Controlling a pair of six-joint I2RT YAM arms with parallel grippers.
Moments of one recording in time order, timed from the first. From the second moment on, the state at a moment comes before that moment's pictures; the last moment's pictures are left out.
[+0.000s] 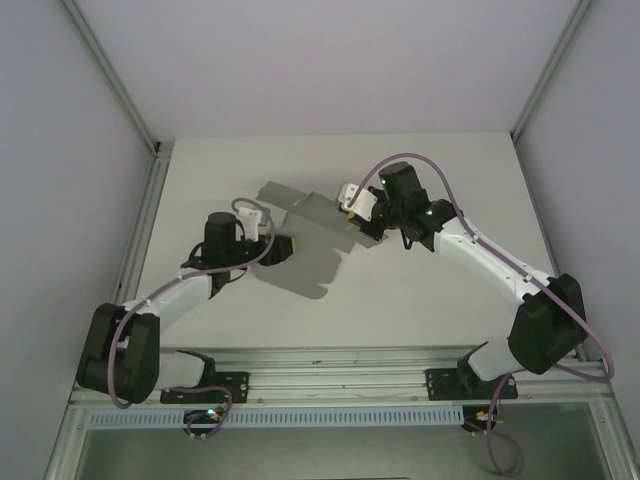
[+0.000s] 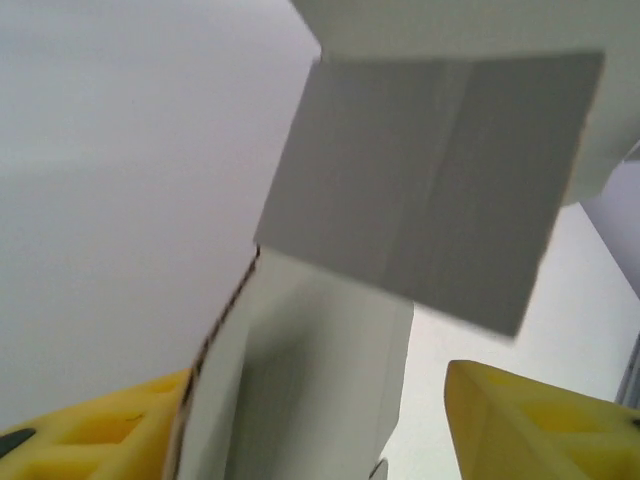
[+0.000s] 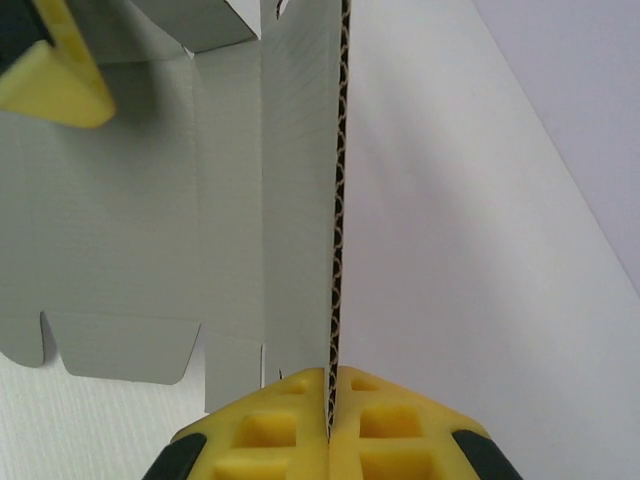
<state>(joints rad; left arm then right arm) -0.35 1.30 0.58 0.16 0.61 -0.40 0.50 1.46 1.20 -0.42 -0.24 -0.69</state>
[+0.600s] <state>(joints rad) -0.41 1.28 0.54 0.12 0.60 -0.54 0.64 1.67 1.13 -0.04 0.33 -0.95</state>
